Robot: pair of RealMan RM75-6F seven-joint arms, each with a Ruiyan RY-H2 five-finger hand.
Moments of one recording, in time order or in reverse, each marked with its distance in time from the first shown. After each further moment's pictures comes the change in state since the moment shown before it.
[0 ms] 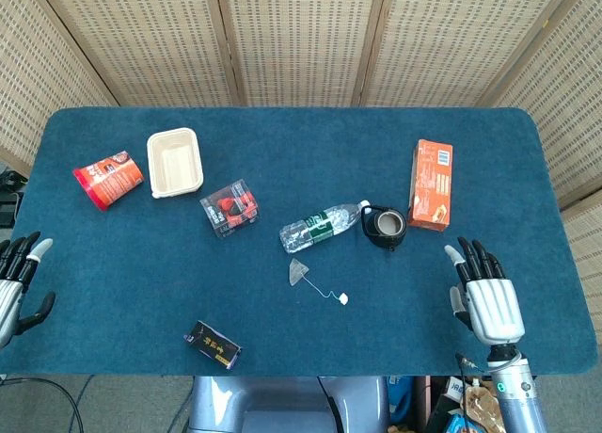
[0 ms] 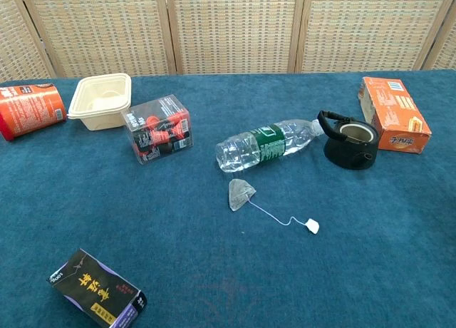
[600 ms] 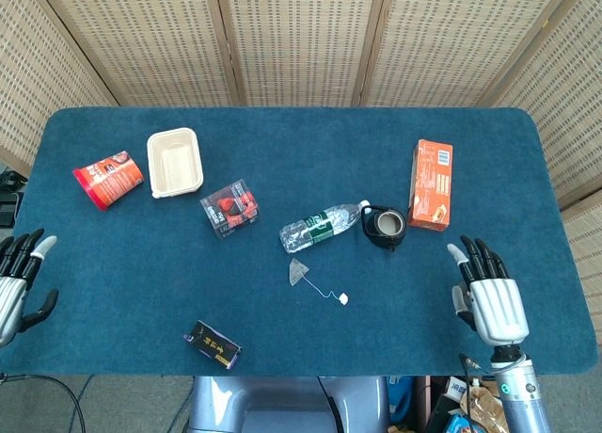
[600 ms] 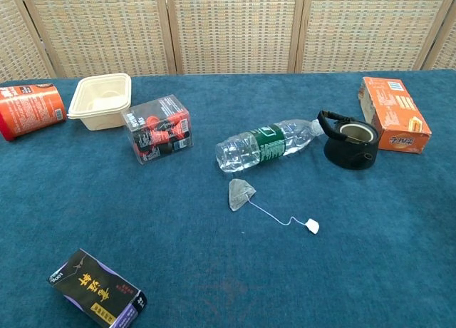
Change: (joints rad) left arm -0.008 0.006 -0.008 -0.018 0.004 0.002 0.022; right arm -0.005 0.018 0.002 -0.005 -0.034 0.008 0.042
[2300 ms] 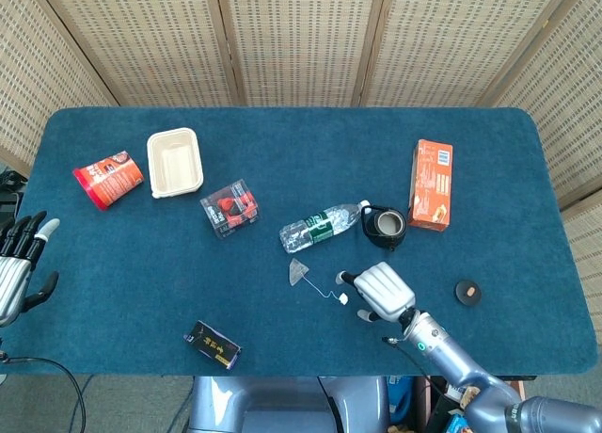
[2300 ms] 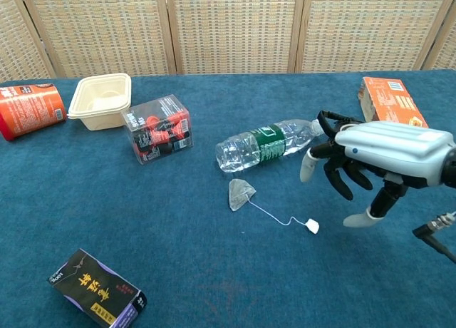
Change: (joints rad) left arm -0.067 0.013 -0.038 0.014 -0.044 -0.072 0.055; right arm 0.398 -0.124 0.010 0.112 0.024 -0.552 0.087
